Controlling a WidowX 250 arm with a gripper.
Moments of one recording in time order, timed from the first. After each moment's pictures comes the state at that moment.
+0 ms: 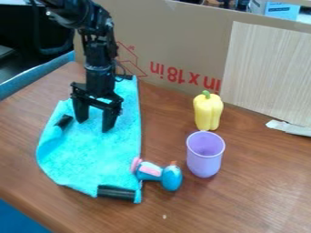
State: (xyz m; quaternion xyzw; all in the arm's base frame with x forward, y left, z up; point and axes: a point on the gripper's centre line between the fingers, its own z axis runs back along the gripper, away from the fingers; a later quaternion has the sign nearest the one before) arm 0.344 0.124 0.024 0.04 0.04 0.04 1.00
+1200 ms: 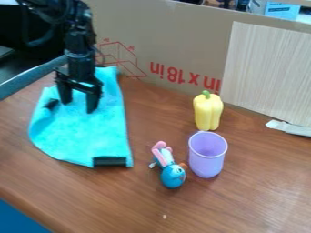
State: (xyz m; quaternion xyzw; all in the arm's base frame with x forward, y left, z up) arm 0.338 0.223 0.021 0.10 0.04 0.09 0.99
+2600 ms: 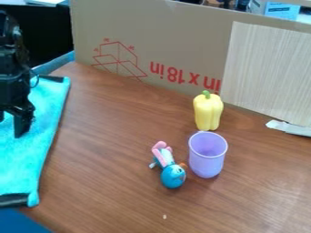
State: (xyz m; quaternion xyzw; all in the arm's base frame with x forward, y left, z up) arm 0.248 0.232 0.021 0.09 0.06 0.07 0.99
